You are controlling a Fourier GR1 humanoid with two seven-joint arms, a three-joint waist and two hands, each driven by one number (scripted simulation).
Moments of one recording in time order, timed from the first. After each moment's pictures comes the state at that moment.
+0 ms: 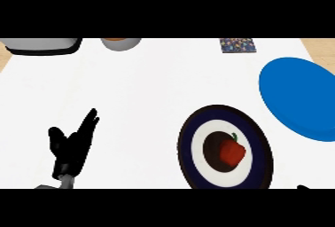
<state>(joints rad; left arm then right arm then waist) 0.00 0.31 -0.27 -1.44 0.32 0.25 0.14 0.51 -0.47 -0.01 -2.19 0.43 -0.48 0.44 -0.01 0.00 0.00</state>
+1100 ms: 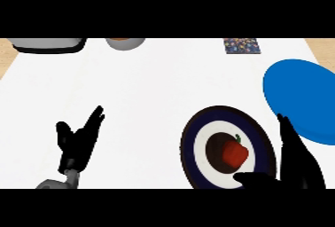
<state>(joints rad) -0.03 0.27 -0.25 -1.41 0.29 0.21 0.17 0.07 -0.28 0.38 -2.08 0.86 -0.06 1.11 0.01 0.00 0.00</state>
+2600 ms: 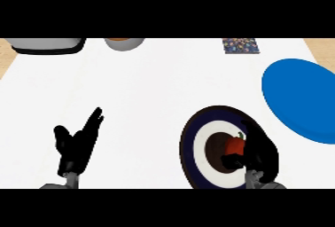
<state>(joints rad) 0.00 0.20 -0.17 -1.43 0.21 0.14 0.16 -0.02 -0.03 0.27 -1.69 1.00 0.04 1.01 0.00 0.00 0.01</state>
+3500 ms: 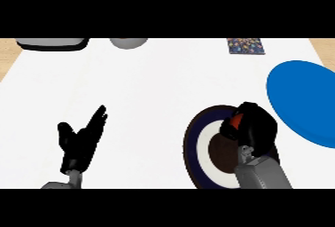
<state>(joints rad) -0.01 0.17 -0.16 -1.46 0.17 0.11 0.21 -0.22 -0.03 0.24 -1.55 1.24 -0.11 1.01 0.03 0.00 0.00</state>
